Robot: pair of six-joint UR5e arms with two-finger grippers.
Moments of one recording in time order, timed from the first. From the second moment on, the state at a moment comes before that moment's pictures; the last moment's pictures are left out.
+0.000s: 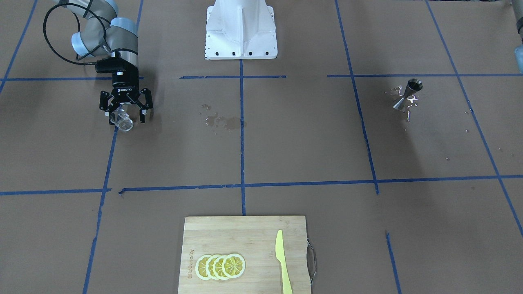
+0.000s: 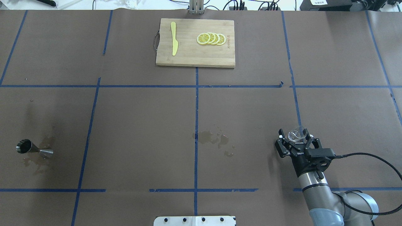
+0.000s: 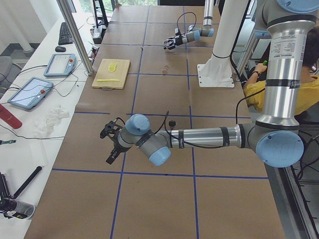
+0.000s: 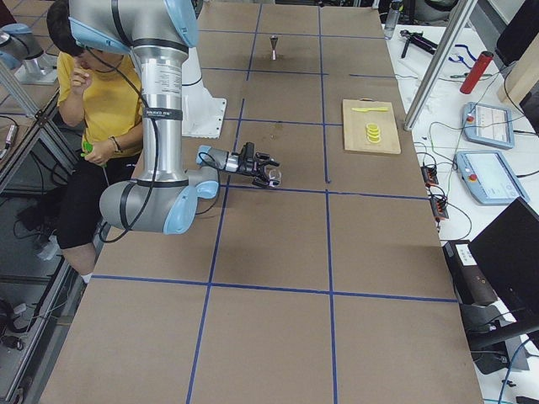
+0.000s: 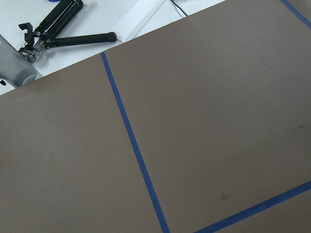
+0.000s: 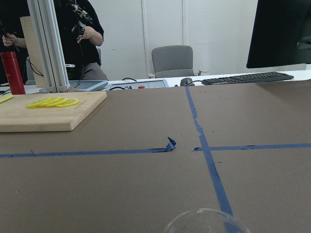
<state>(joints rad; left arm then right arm) -1.43 -1.59 -1.43 -2.45 -2.17 -0.20 0.05 -1.58 1.61 -0.64 0.37 1.44</state>
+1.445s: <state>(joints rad) -1.43 -1.58 -1.45 -2.46 -2.17 -0.22 0.00 -1.81 1.84 -0.53 0.36 1.41</state>
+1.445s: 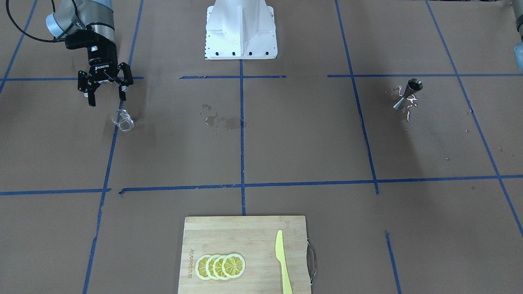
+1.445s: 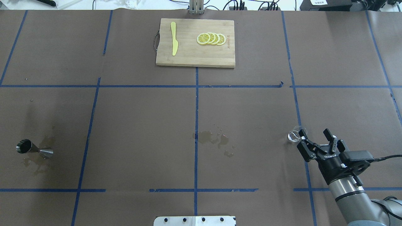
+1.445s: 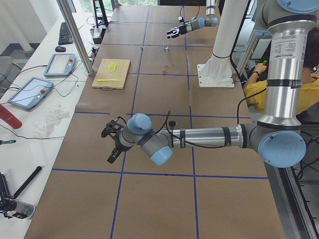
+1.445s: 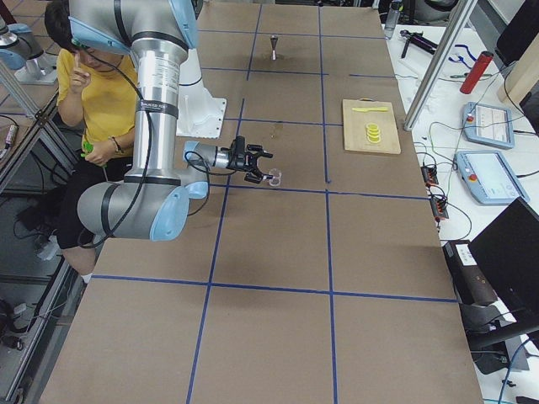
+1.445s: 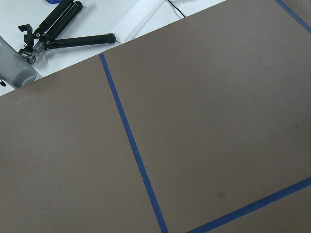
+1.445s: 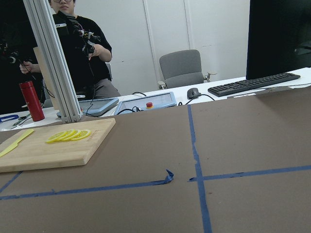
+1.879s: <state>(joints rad) -1.43 -1.57 -1.45 -2.46 -2.18 -0.23 0.16 -1.87 1.90 -0.53 0.58 1.28</state>
